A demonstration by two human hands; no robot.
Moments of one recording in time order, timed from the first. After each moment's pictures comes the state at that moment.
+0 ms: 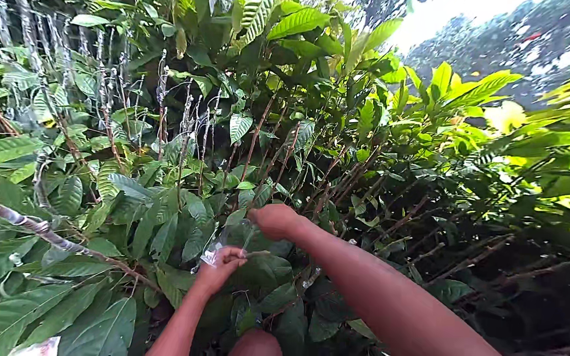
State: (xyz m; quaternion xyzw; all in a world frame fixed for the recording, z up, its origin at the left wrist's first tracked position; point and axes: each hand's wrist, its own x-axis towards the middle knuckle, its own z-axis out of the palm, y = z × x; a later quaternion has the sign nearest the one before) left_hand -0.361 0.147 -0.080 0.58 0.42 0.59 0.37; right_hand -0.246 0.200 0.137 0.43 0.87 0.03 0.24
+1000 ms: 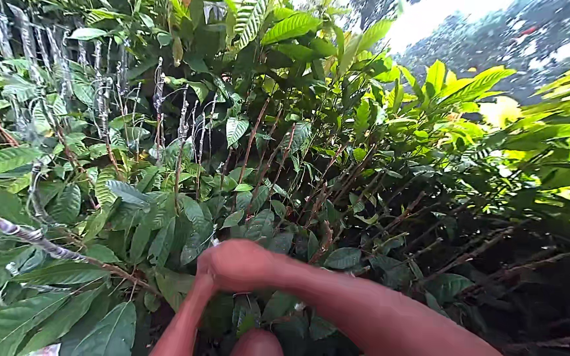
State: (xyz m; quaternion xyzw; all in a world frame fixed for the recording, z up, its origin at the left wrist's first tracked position) left_hand -0.360 0.136 -0.058 0.54 0.49 0.62 0.29; right_hand -0.273 0.114 0.136 0.28 0.94 -0.04 0.18
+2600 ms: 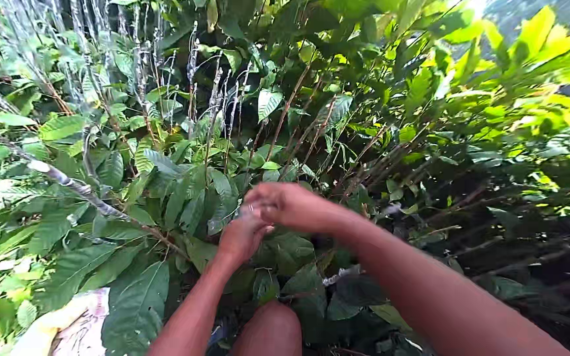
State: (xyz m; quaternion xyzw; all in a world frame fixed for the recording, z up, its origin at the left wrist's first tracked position) left_hand -0.380 0.109 -0.037 0.67 0.53 0.50 0.12; right_hand -0.257 0.112 0.157 0.33 0.93 -0.13 0.04
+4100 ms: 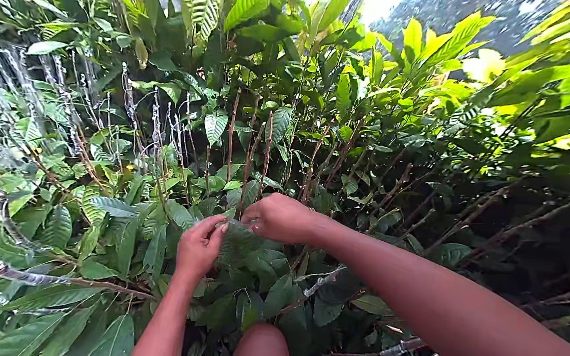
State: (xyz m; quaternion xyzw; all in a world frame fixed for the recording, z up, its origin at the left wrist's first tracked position) left_hand -0.391 0.129 -0.009 0.65 0.46 0.60 0.04; right_hand -0.212 0.120 0.178 0.38 0.92 -0.07 0.05
